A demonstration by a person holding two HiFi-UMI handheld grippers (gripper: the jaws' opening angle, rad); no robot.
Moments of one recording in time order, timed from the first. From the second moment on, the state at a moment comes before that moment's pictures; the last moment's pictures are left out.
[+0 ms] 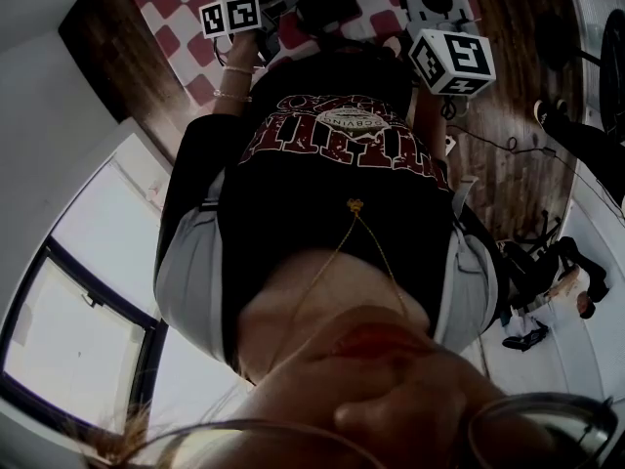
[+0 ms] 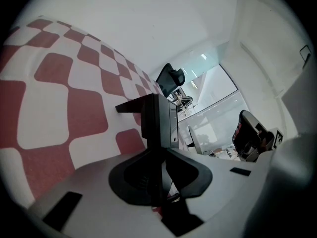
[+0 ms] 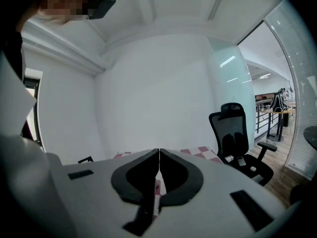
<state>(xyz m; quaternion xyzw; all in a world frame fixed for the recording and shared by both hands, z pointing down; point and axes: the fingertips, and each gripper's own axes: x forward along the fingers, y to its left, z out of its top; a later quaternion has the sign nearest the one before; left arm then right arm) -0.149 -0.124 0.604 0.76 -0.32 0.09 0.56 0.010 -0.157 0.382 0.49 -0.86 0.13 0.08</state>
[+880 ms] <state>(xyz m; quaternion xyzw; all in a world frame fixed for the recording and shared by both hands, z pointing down) -0.161 -0.112 0.601 0.75 -0.36 0.08 0.55 -0.007 -0.155 0.385 0.46 -0.87 0.13 0.09</state>
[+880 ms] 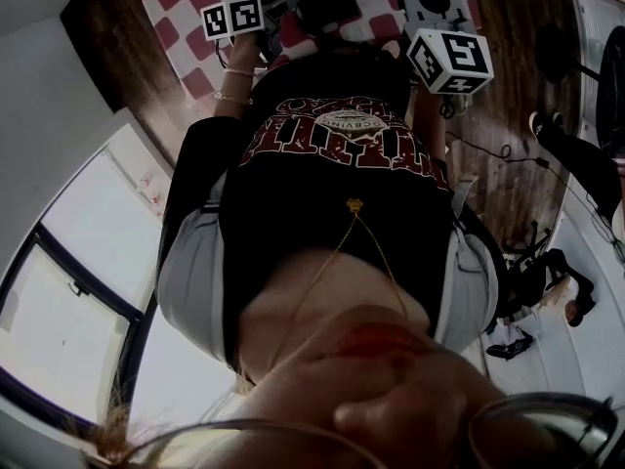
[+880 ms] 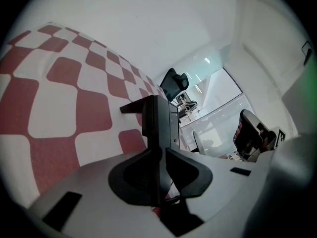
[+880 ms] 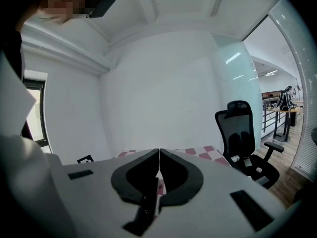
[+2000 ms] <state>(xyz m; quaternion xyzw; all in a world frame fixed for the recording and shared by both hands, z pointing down) -0.138 -0.122 0.555 0.77 -0.44 0.07 0.45 -0.017 -0.180 0.404 0.35 -0.92 0.13 0.13</state>
